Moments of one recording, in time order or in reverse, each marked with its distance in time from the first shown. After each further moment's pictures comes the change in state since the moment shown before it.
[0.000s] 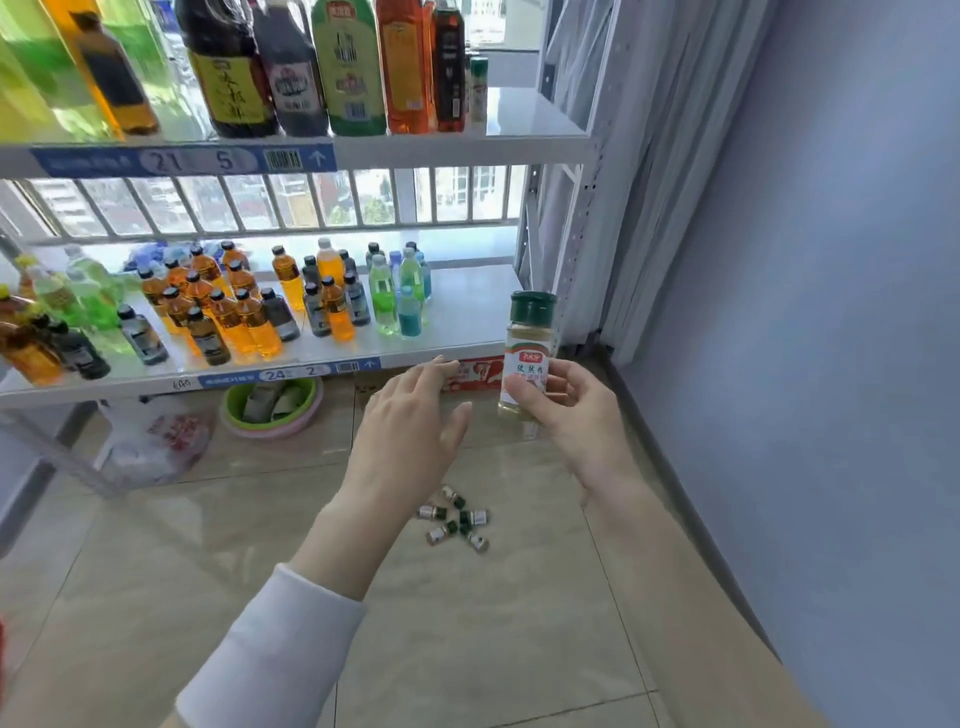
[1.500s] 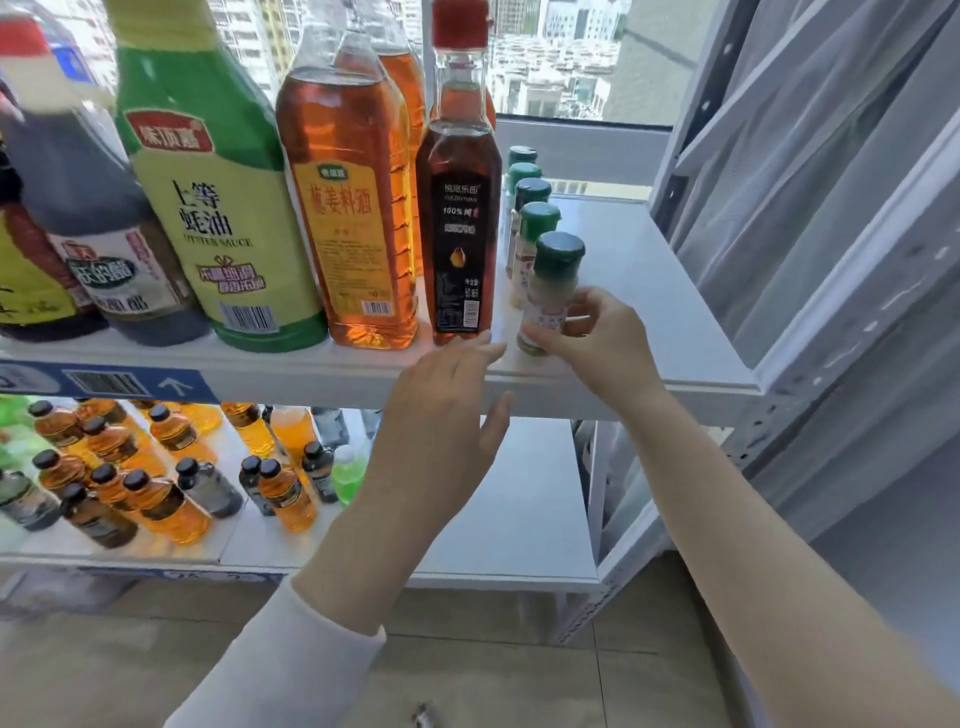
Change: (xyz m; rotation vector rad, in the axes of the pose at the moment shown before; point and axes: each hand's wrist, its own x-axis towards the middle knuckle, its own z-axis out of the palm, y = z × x) left_hand 0.565 -0.044 0.078 0.073 0.286 0.028; right_hand 0.663 -0.069 0.057 -0.452 -0.170 -0.325
